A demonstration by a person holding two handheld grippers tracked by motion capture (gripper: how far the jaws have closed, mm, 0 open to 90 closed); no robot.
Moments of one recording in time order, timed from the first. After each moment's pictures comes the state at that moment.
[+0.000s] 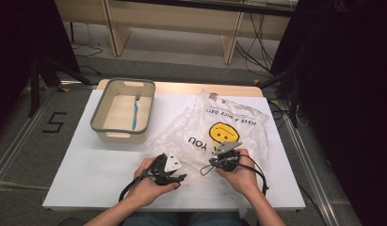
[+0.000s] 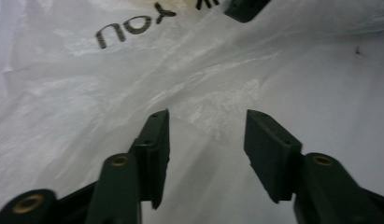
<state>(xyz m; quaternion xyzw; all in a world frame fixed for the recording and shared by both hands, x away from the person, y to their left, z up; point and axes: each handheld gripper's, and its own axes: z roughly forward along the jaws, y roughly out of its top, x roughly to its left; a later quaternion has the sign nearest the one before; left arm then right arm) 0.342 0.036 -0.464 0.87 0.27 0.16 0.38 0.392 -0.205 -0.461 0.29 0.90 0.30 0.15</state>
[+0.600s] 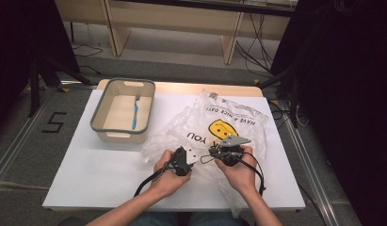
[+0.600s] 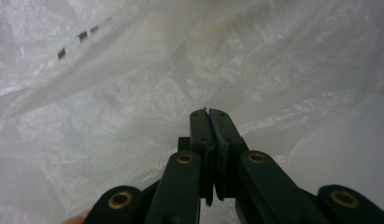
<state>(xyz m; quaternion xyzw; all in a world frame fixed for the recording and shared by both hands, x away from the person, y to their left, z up) 0.374 -0.010 -0.477 0.88 0.27 0.20 0.34 0.388 -0.202 -0.439 0.36 0.83 0.38 0.18</state>
